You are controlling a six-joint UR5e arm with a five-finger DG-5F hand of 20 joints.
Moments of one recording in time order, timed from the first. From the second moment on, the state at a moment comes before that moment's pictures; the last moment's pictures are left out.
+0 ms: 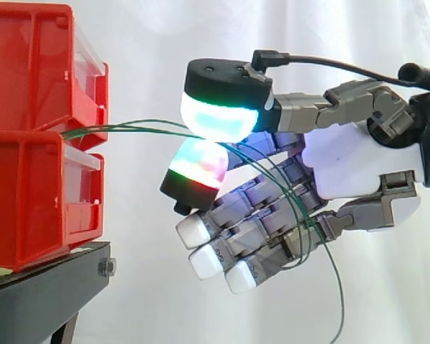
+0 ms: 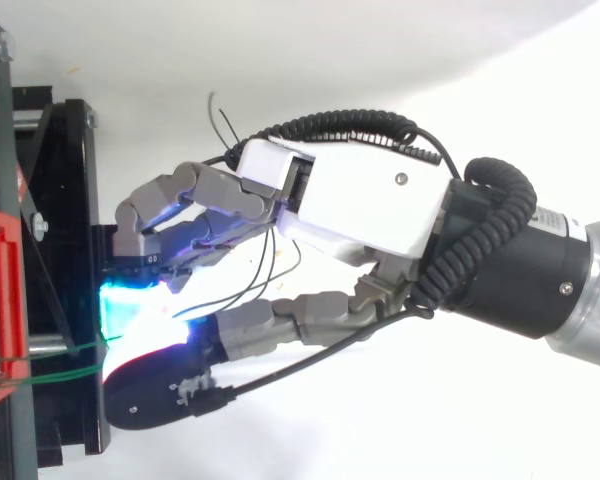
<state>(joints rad) 0.24 -2.34 -0.98 -3.10 -1.03 -0.12</state>
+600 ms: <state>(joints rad) 0.24 -2.34 -0.98 -3.10 -1.04 -0.09</state>
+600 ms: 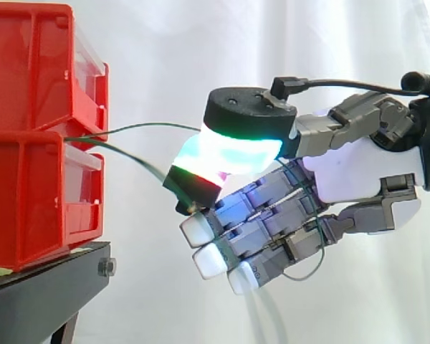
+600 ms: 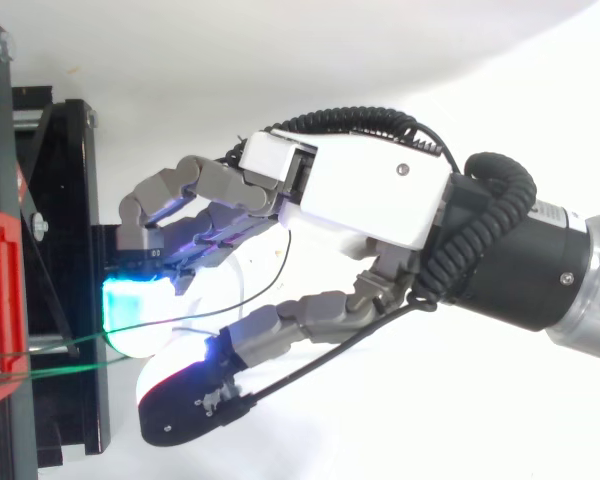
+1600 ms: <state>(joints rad) 0.23 -2.33 -0.98 -3.11 -1.04 -0.06</state>
